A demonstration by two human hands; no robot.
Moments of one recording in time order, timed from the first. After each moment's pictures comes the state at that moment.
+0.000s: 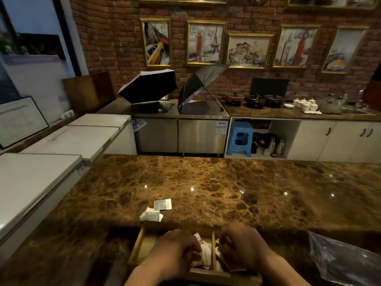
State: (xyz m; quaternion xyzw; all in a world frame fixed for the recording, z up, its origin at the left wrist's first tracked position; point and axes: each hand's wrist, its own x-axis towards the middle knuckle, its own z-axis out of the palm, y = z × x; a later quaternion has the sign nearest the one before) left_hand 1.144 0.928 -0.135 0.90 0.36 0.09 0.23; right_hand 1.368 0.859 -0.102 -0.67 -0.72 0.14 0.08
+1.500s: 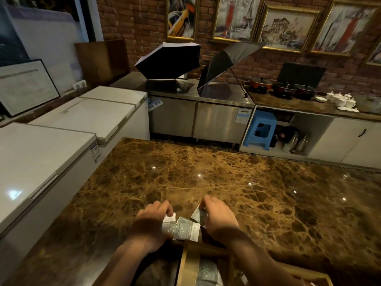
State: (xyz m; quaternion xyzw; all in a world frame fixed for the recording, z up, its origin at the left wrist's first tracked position) left_hand 1.024 1.088 -0.173 0.82 0.54 0.11 0.16; right_hand 1.235 1.074 -0.176 -0.72 -0.67 0.13 0.09
